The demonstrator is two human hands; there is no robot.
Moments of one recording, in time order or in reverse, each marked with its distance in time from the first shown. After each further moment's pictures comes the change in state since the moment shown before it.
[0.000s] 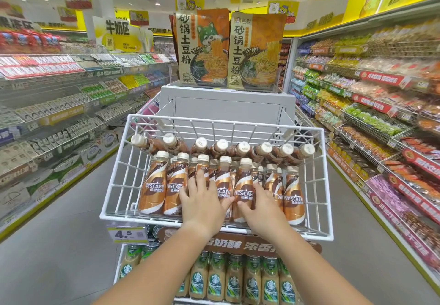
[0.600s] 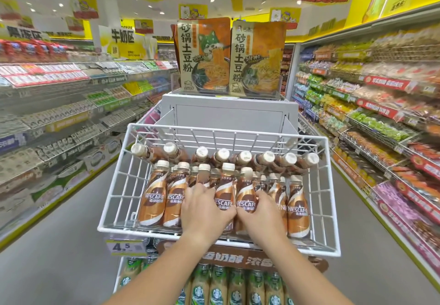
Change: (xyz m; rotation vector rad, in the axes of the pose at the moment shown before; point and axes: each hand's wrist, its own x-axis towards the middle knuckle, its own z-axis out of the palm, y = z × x) left_hand 0.007 -0.001 -0.009 -0.397 0.151 -0.083; right_hand 0.010 -0.013 0.003 0.107 0.165 0.027
